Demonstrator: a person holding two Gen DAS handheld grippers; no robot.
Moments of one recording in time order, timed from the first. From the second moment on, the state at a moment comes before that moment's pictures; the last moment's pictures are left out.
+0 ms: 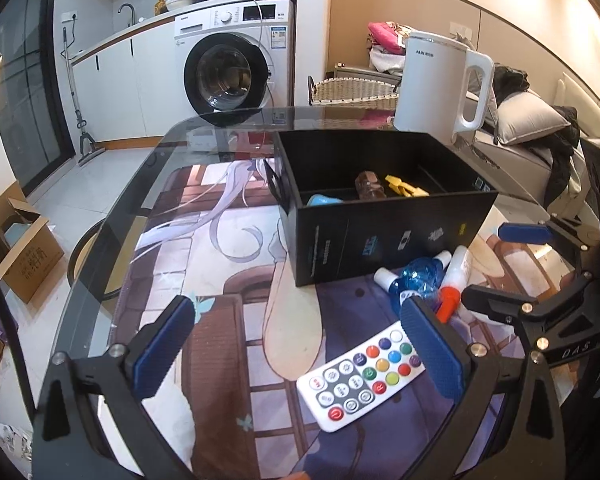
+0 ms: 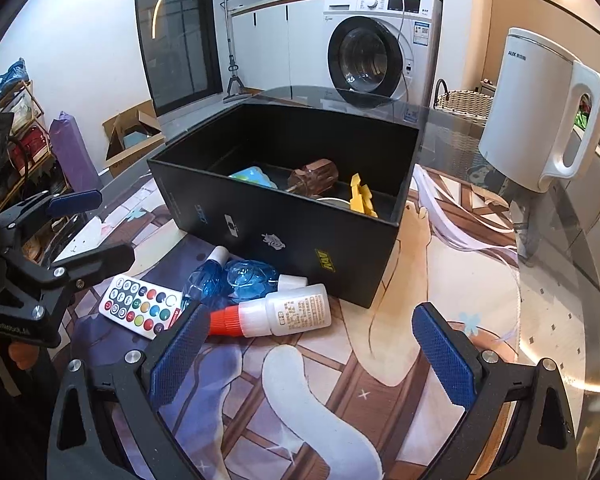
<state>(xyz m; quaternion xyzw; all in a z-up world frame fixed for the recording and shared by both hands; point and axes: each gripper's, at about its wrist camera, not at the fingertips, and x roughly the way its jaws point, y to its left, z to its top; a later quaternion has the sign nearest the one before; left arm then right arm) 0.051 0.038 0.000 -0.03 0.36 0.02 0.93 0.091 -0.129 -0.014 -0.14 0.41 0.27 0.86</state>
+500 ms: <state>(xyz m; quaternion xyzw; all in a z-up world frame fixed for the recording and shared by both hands) 0.044 0.029 -0.010 -0.01 0.39 -0.01 0.92 0.094 -0.120 -0.028 -0.16 0.43 0.27 0.84</state>
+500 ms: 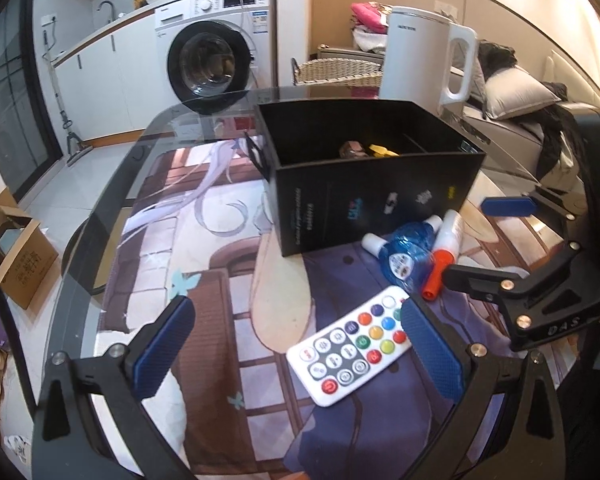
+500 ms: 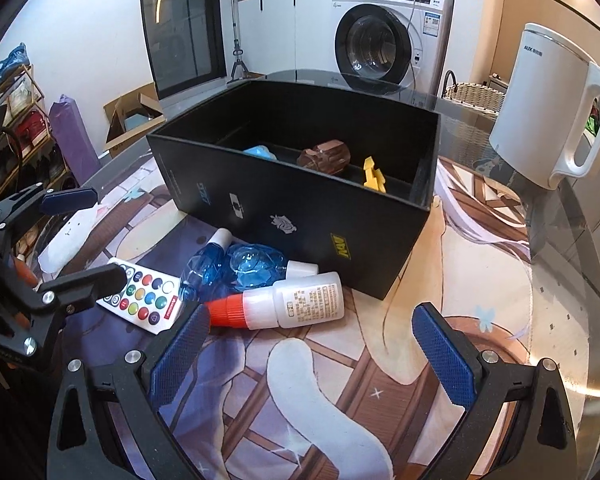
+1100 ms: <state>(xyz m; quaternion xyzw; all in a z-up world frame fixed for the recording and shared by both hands) 0.039 0.029 -0.029 0.03 0.45 -0.04 0.89 0.089 -0.106 -0.036 -0.18 0.45 0.30 0.82</state>
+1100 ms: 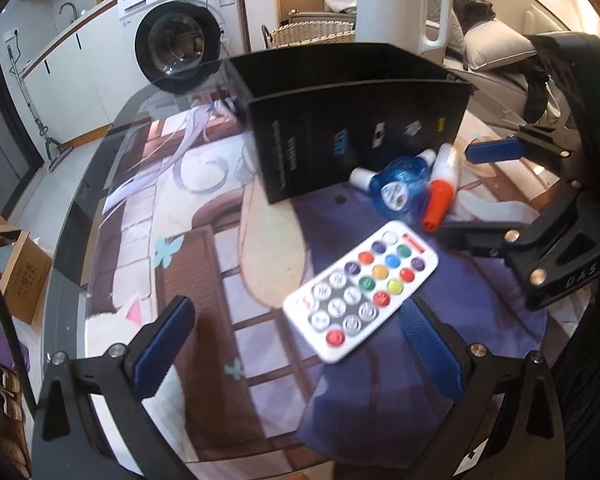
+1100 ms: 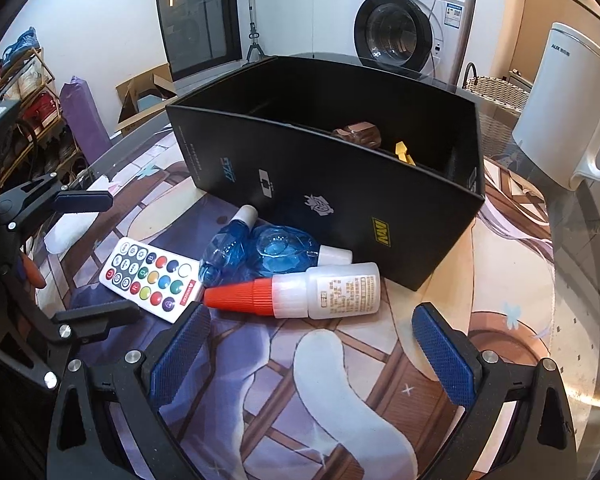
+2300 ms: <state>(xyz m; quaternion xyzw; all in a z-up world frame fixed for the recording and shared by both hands) 0.054 0.018 -0.028 -0.01 0.46 -0.07 0.89 0.083 -0.115 -0.030 -0.17 0.43 0.31 0.83</state>
